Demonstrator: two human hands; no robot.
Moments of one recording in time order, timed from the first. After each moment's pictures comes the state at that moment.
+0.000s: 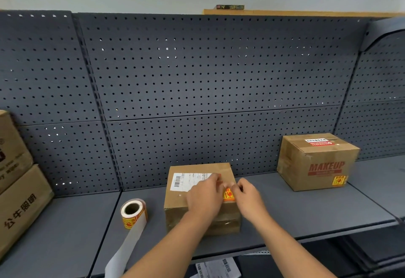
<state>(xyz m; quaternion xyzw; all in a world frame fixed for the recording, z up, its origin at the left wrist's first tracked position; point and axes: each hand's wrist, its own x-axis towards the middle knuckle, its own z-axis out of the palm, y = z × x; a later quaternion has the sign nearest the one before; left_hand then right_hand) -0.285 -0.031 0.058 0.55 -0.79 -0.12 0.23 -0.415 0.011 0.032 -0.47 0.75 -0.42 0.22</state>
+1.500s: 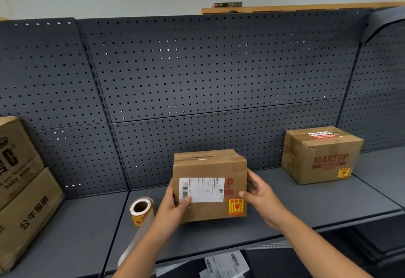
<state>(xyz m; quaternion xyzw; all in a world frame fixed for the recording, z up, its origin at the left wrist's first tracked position) -0.163 -0.034 0.019 0.45 -0.63 -0.51 0.38 -0.440 0.035 0.021 -0.48 0.56 -0.54 0.40</state>
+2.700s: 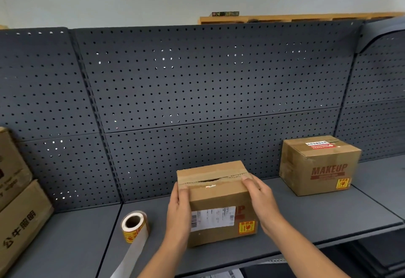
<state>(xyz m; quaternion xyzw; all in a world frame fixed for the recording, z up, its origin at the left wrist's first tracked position) -0.227 -0.019 0.056 0.47 -0.51 -0.52 0.50 -0.421 0.033 0.069 -0.38 0.58 -0.63 0.34</state>
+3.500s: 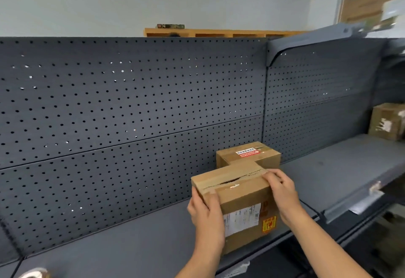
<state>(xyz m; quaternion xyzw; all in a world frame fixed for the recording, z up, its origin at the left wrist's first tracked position) -0.467 0.050 0.066 0.43 -0.59 -0.54 0.42 -0.654 0.108 0.081 -0.28 0.66 -0.67 0.19</state>
